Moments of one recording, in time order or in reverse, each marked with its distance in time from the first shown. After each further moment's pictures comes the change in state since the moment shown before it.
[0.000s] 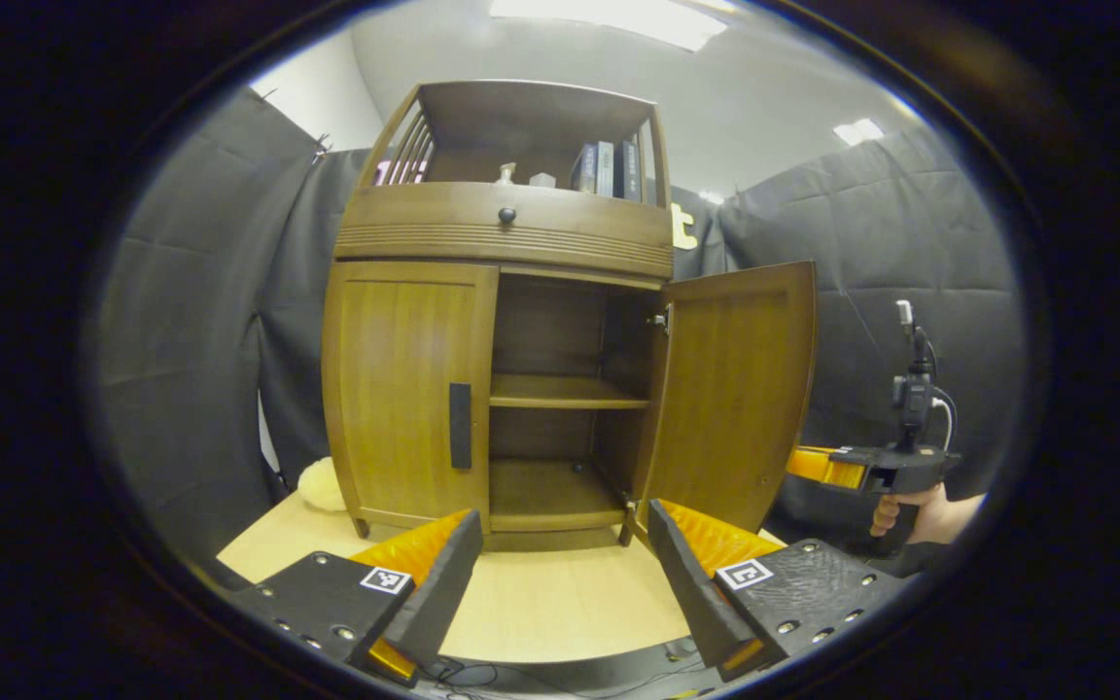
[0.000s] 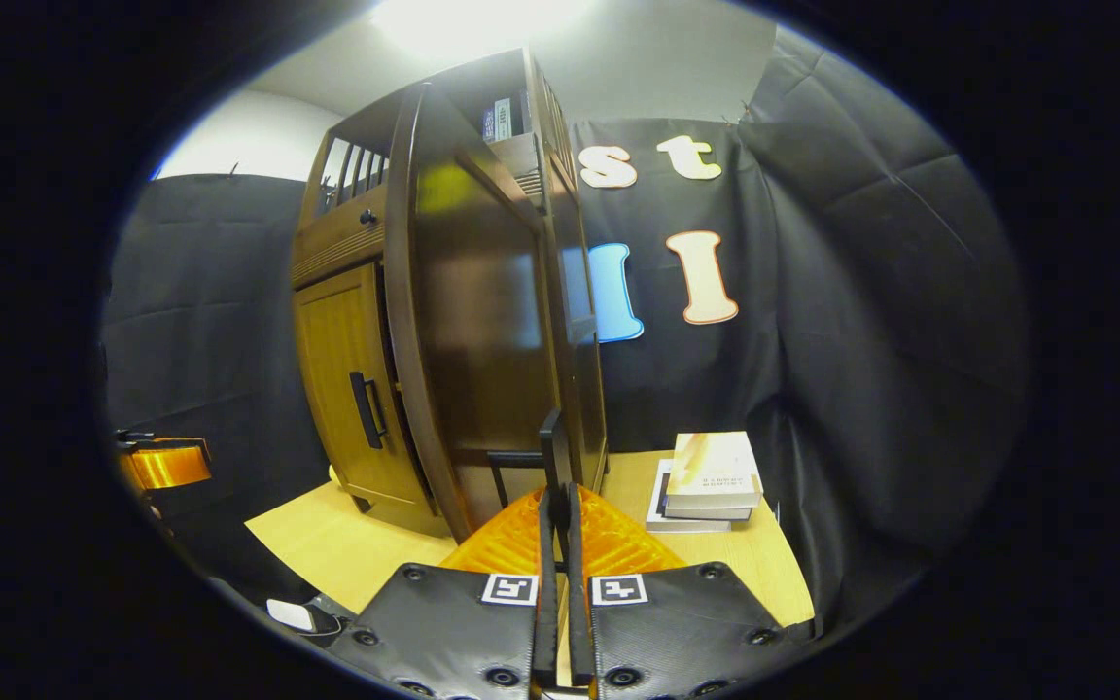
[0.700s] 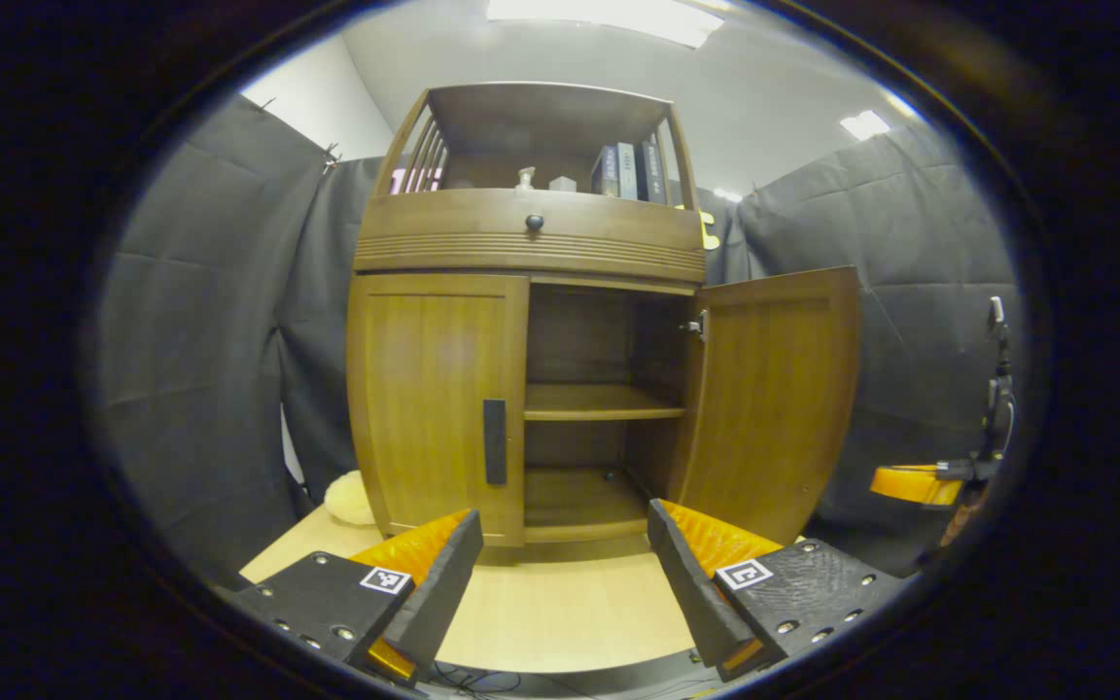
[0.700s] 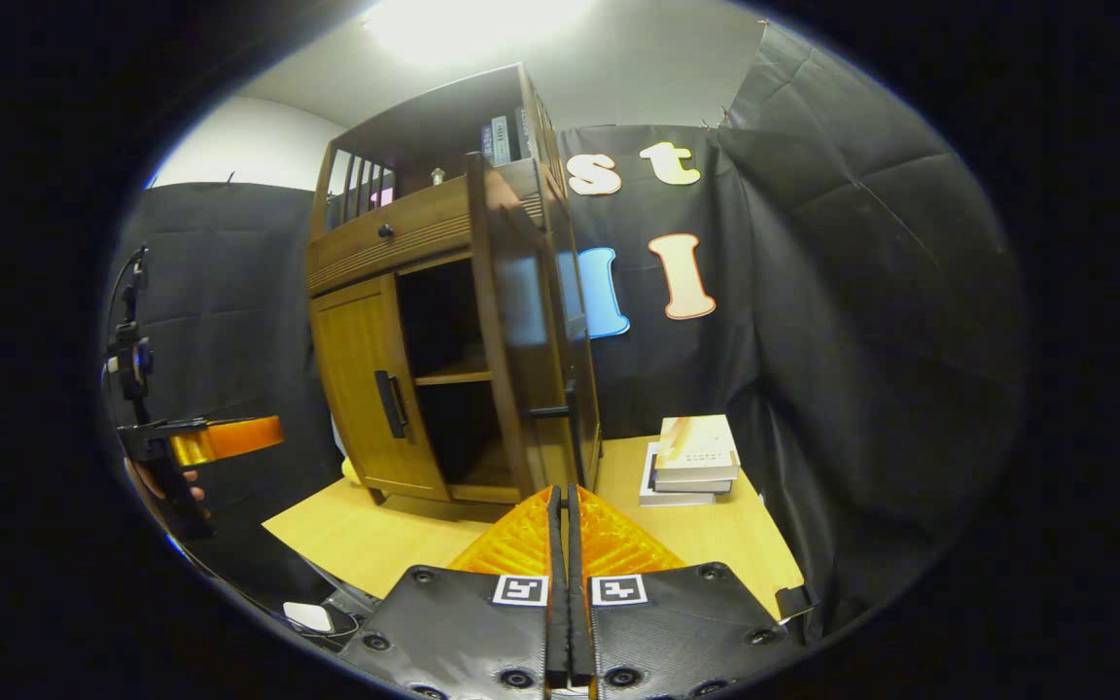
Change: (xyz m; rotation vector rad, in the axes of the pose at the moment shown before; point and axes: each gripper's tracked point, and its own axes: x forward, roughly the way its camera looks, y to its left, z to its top) left arm 0.012 0.048 0.021 0.031 -0.012 0.088; right arm -0.091 0.031 -0.011 0.037 0.015 -0.027
